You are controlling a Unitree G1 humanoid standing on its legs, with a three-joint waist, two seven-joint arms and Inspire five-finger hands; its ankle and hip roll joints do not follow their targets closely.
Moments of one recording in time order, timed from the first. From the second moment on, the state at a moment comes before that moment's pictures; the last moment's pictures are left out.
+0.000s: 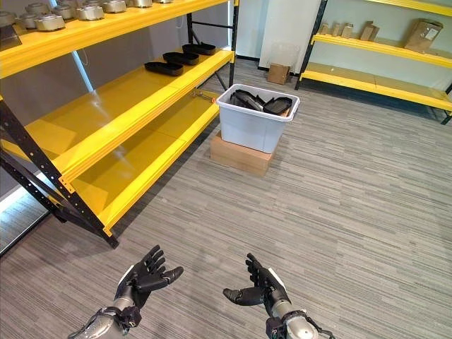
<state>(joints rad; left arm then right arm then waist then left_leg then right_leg) 0.21 0.36 -0.27 0.35 -0.70 -0.13 -0.03 0.23 -0.40 0.37 0.29 0.44 -0.08 0.04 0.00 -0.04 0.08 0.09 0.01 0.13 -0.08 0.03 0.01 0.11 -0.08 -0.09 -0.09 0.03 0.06</state>
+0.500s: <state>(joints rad) 0.22 0.36 -0.27 0.35 -0.70 -0.13 -0.03 0.23 -0.40 0.37 0.29 0.44 -0.08 0.04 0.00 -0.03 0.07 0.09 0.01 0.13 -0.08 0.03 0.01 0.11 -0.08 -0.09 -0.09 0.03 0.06</state>
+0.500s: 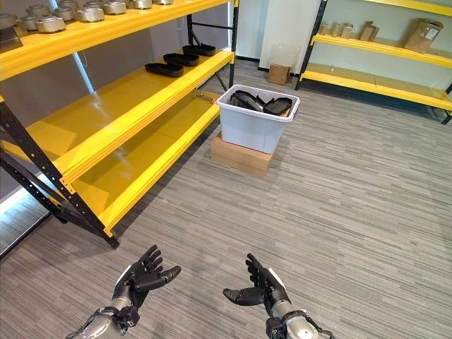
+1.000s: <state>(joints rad) 0.22 0.36 -0.27 0.35 -0.70 -0.13 -0.03 0.23 -0.40 0.37 0.29 0.44 -0.08 0.04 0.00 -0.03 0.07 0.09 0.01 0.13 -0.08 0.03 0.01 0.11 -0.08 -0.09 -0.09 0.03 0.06</state>
